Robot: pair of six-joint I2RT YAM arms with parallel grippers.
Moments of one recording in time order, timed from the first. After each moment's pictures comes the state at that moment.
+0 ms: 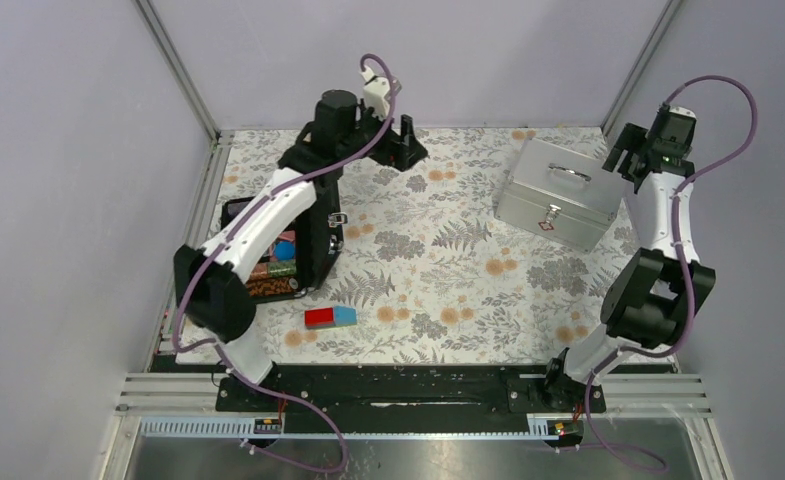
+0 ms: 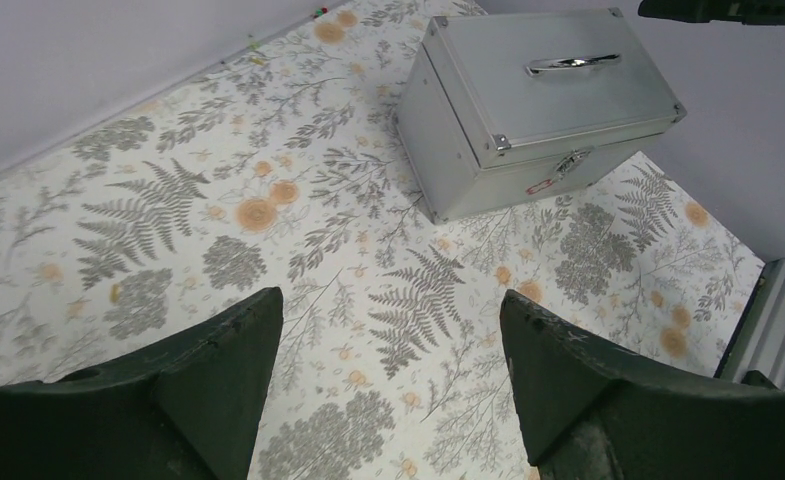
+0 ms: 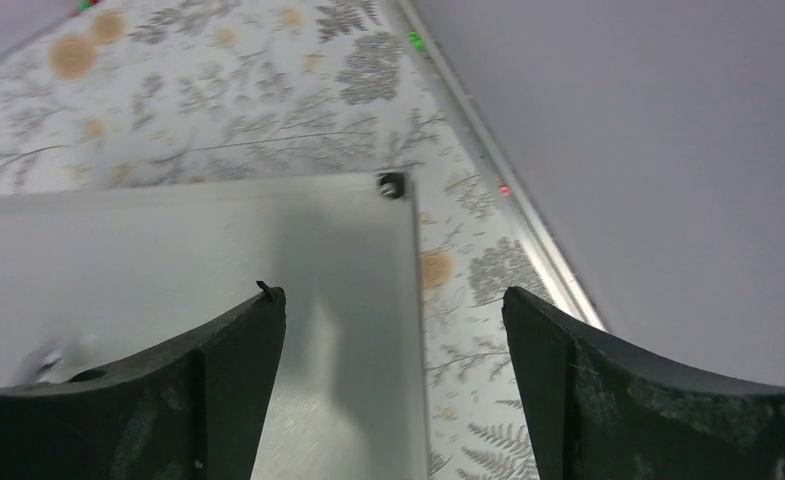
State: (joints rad) left arm -0.50 1.67 1.65 -0.26 0.39 -0.15; right arm -0.36 1.63 1.48 -0.49 0.08 0.12
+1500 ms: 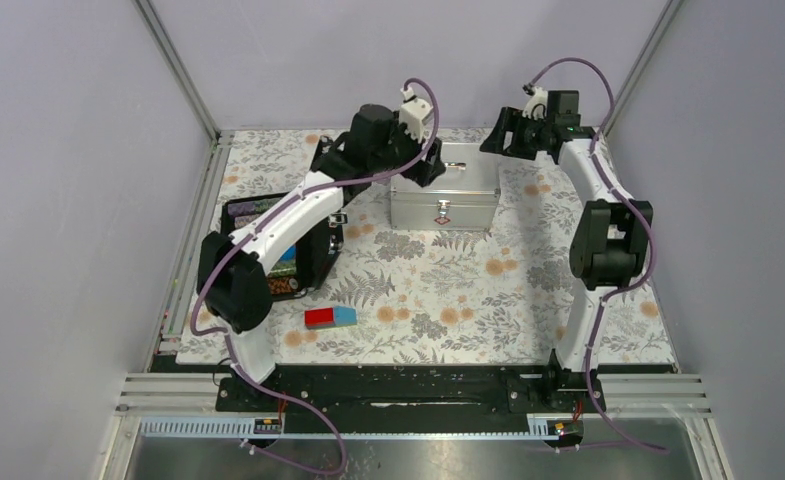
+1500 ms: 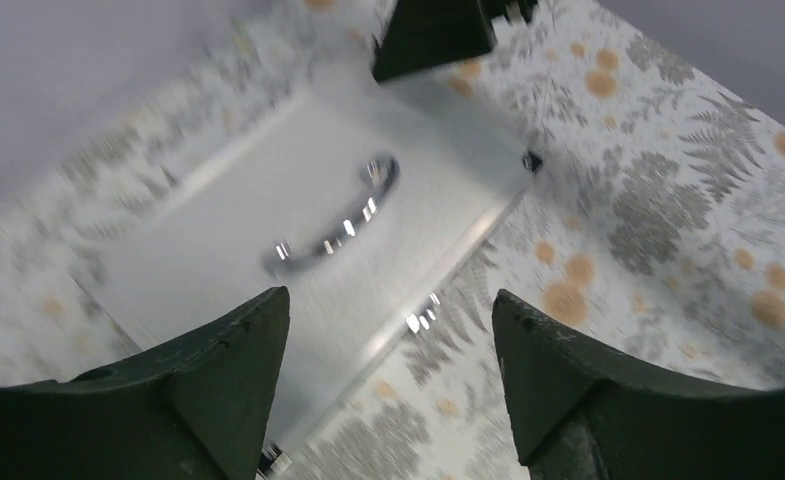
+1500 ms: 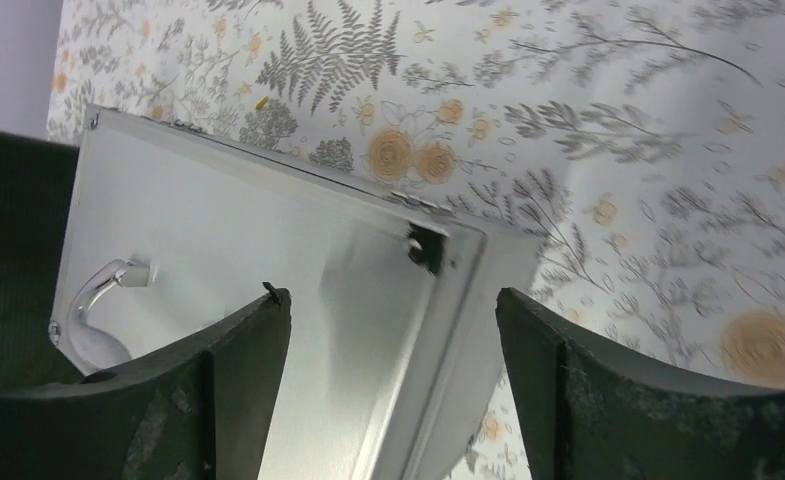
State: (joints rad) left arm -0.61 1.78 1.61 -0.23 0.29 -0.07; right arm 0.01 2.07 1.80 -0.43 -0.57 0.18
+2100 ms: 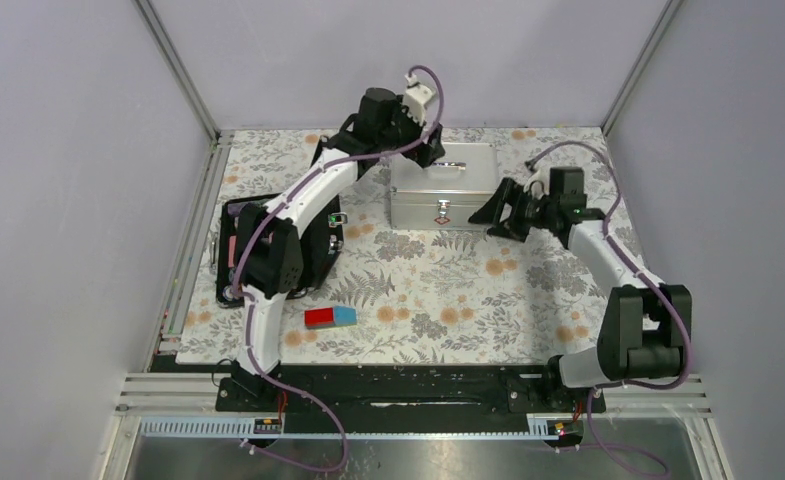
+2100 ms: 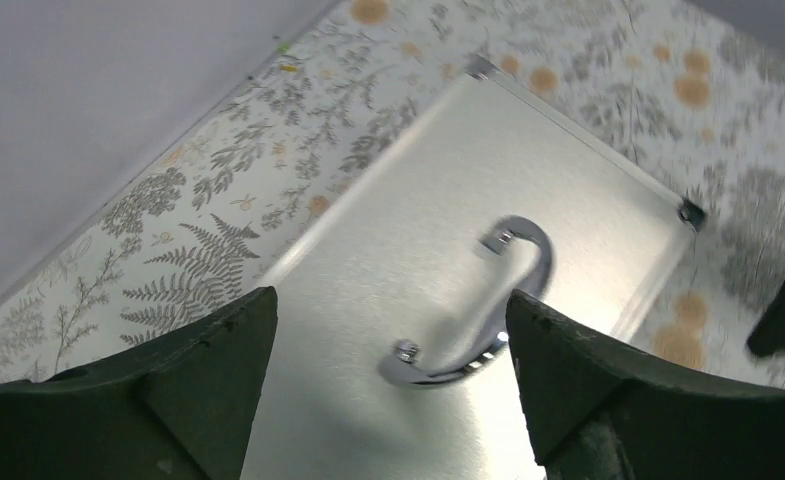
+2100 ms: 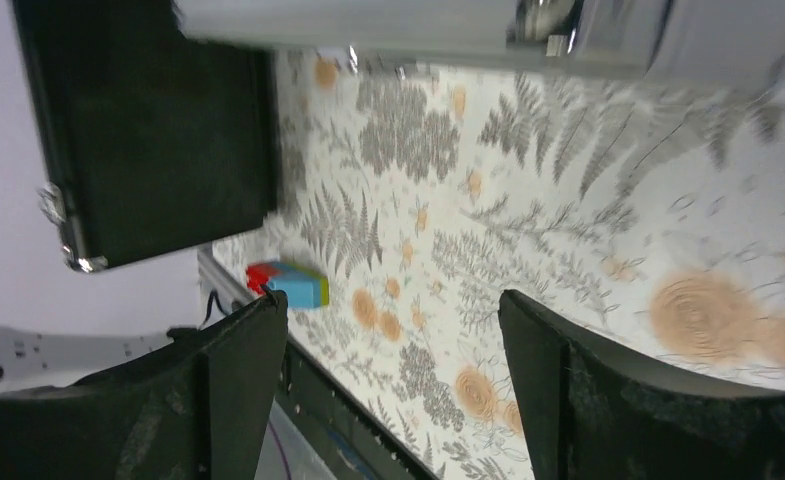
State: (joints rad) left arm -0.54 2.10 1.96 -0.25 0.39 0.14; right arm 0.01 1.42 1.01 -0.36 -0.73 0.47
